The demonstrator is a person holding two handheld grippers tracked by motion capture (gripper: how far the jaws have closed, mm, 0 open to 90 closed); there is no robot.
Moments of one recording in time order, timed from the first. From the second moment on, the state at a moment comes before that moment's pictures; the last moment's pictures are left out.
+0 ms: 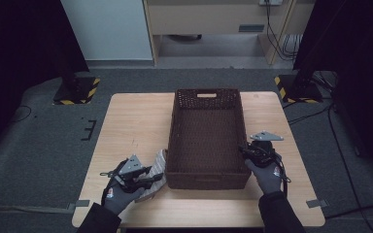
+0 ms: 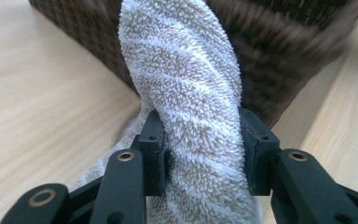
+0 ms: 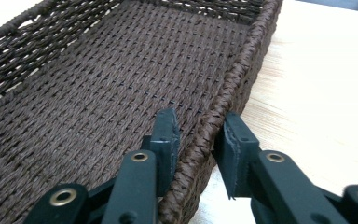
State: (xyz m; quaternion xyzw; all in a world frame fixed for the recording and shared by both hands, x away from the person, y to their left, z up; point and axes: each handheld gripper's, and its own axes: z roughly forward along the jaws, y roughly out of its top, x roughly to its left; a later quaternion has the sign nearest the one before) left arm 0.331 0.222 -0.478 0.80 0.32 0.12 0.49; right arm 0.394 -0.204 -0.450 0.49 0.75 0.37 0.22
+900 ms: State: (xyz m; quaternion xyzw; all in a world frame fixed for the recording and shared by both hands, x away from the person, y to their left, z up) left arm 0.308 0.228 -0.468 0.78 0.33 0.13 0.51; right arm 0.399 -0.205 -0.453 0.50 0.74 0.38 0.23
